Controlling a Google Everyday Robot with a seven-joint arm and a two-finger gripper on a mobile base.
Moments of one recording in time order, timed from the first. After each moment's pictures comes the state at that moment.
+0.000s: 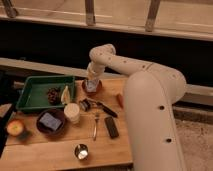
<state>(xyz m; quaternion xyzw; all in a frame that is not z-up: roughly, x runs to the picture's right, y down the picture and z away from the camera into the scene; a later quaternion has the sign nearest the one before) -0.061 -0.074 0.905 -0.25 -0.02 0.54 0.80</state>
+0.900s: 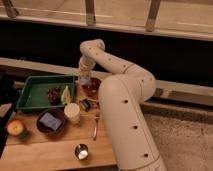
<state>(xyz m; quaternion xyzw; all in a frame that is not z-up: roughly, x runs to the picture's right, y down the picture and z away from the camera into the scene) -0.124 -0.110 0.947 -0.26 -0.03 0.52 0.81</state>
